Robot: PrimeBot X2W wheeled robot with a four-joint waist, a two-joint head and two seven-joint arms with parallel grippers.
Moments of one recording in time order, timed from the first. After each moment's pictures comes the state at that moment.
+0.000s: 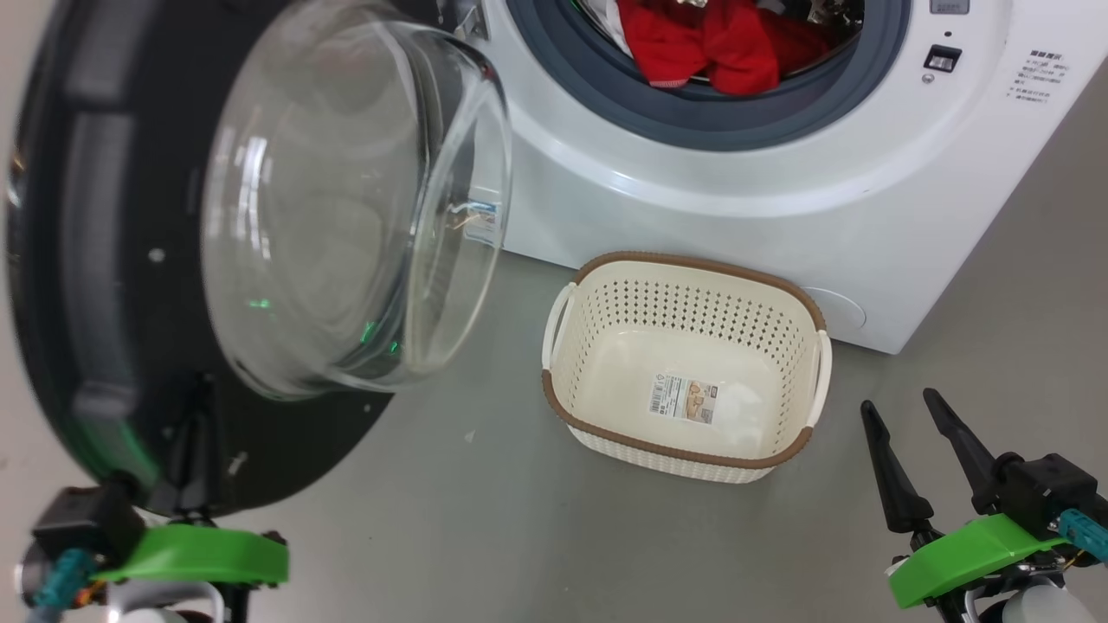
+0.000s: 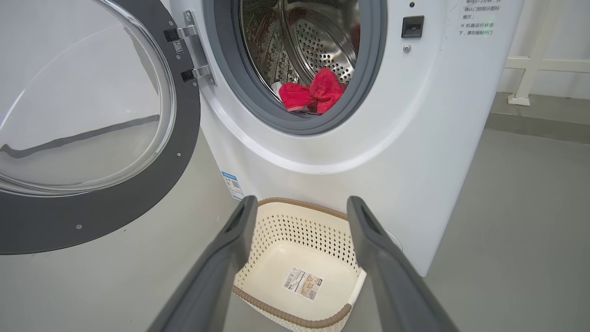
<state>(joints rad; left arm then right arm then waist) -0.20 0.04 0.12 0.25 -0.24 -0.07 -0.26 -0.07 -0.17 0.03 0.29 0.34 0.13 -0.25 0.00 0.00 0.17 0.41</state>
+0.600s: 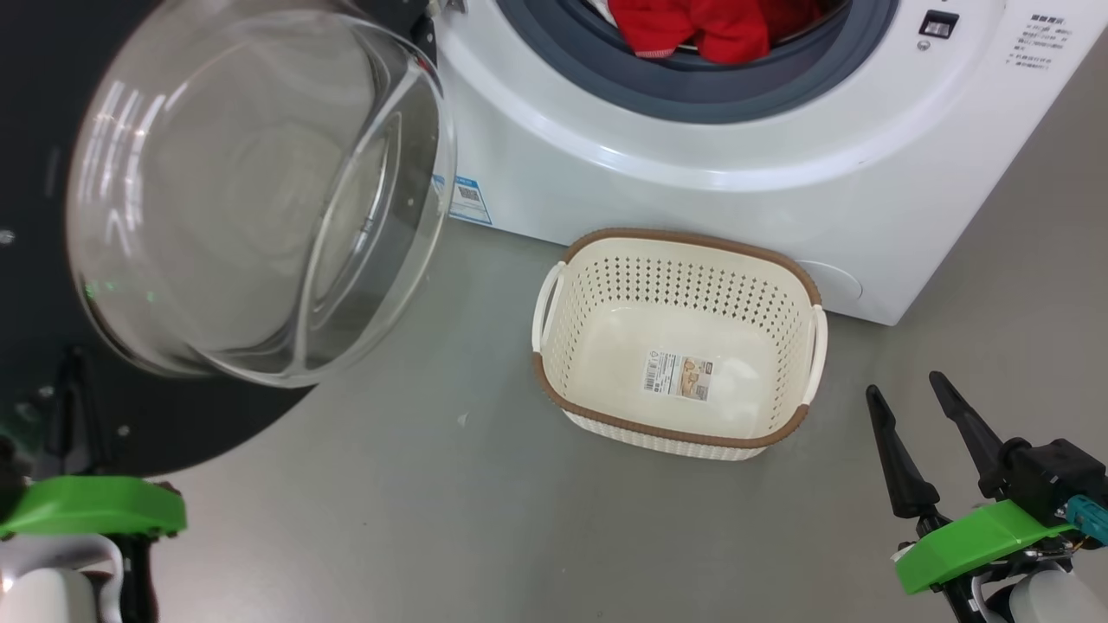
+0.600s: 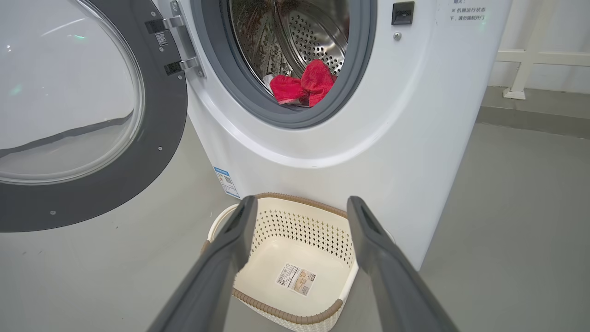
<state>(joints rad) -0.36 0.07 0.34 0.46 -0.18 -0.11 -0.26 -0.09 -0.20 0.04 0.29 0.34 0.13 -0.25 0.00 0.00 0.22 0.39</state>
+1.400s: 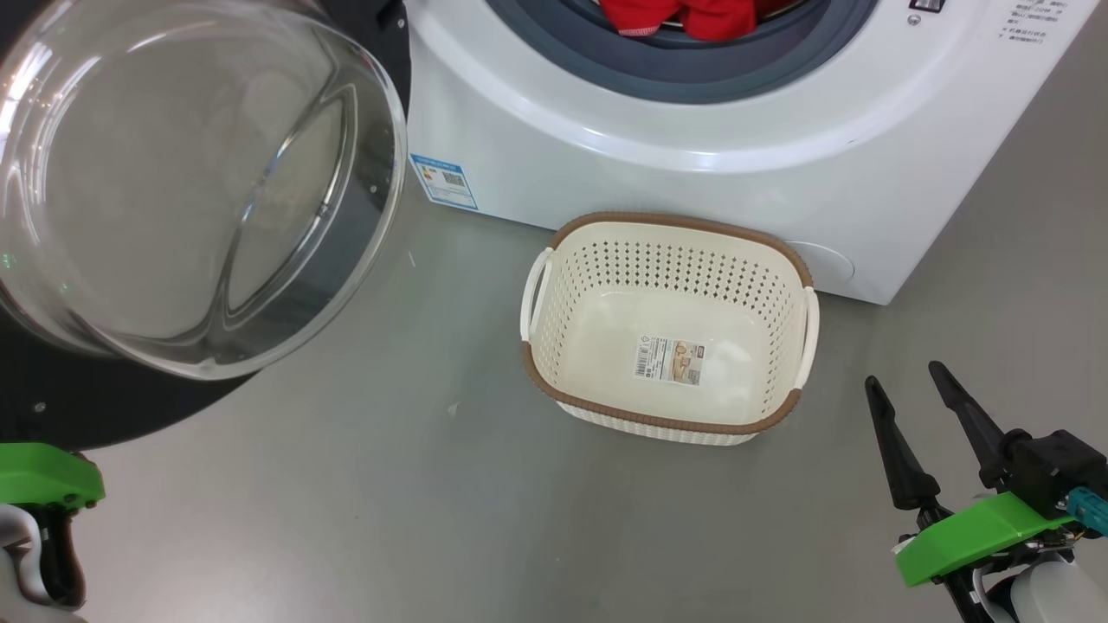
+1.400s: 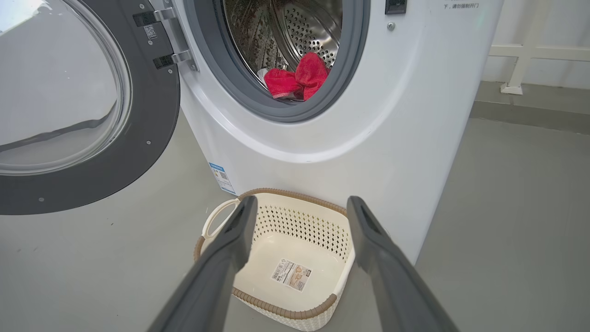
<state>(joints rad) -0.51 0.14 0.49 0.66 -0.13 -0.12 -0.26 -0.11 -0.21 0.05 0.28 0.34 0.13 -0.25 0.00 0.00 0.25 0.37</state>
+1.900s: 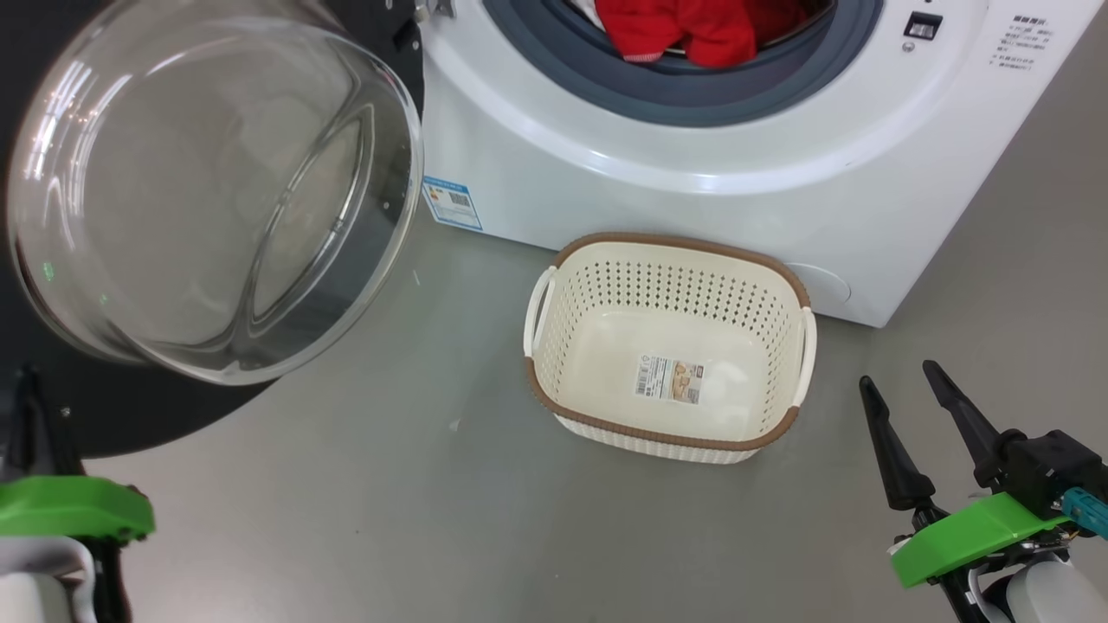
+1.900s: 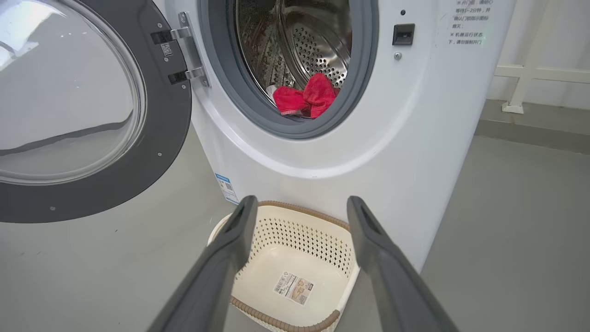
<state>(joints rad) -0.42 0.08 0.44 0.58 -0.11 -0.12 -0.26 -0.11 -0.21 0.06 0.27 0.34 0.13 -0.25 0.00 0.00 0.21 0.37</state>
